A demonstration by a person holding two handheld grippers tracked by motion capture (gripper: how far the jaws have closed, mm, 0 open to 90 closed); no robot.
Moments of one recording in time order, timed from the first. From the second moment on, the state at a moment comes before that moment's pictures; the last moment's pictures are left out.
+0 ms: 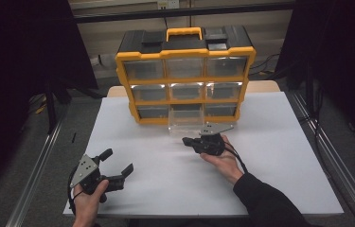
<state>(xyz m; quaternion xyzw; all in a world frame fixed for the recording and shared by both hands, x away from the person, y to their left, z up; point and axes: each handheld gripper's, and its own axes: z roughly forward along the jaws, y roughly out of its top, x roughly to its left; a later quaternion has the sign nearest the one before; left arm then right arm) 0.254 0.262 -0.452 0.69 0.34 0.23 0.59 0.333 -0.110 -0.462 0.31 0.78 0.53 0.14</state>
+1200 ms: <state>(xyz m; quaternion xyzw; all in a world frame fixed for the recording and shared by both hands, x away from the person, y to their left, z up) 0.255 0.264 -0.452 0.69 0.34 0.23 0.59 0.357 -0.110 -0.471 0.33 0.77 0.52 0.16</state>
